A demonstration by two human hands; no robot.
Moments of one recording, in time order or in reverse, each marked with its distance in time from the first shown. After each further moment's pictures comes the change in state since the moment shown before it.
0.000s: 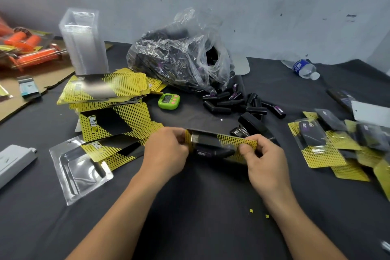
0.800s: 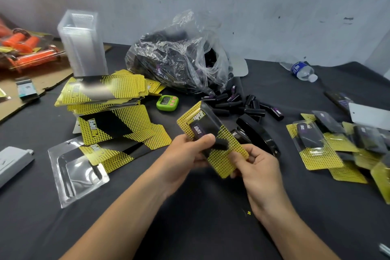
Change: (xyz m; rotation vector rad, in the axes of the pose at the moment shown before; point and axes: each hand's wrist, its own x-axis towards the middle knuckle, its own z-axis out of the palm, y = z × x) left_hand -0.012 0.020 0.014 -1.040 -0.517 -0.233; right_hand -0.014 -0.006 0.014 0.524 -0.075 0.297
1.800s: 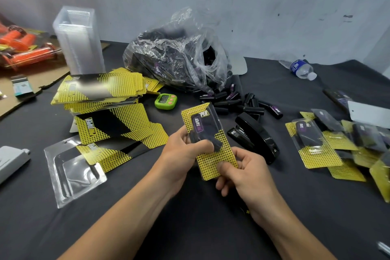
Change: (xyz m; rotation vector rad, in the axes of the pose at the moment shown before) left_hand 0.001 -0.008 0.001 -0.020 0.077 0.136; right_hand -0.011 -0.009 0.003 -0.130 -0.263 0.043
